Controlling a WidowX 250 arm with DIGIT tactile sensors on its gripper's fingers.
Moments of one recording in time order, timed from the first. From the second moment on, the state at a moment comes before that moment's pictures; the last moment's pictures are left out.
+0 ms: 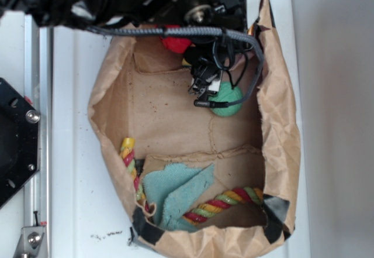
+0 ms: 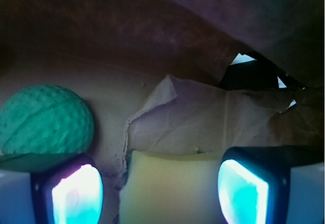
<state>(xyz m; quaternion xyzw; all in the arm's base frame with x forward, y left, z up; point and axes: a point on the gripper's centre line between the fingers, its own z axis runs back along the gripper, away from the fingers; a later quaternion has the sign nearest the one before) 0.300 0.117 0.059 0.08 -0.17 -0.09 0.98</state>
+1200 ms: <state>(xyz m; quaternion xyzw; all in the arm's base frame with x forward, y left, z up) 0.285 0.135 0.045 0.10 -0.13 -0.06 0.98</state>
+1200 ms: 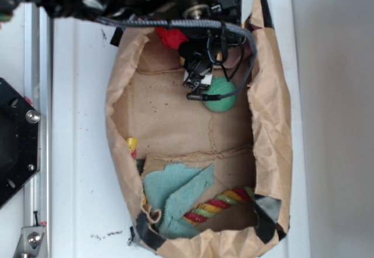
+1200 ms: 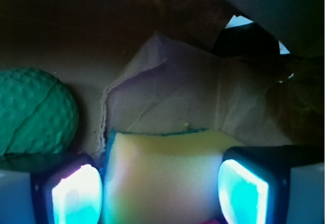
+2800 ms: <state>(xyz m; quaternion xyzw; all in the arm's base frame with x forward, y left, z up) 0.301 0.131 0.034 0.09 -0.17 -0.05 0.98</state>
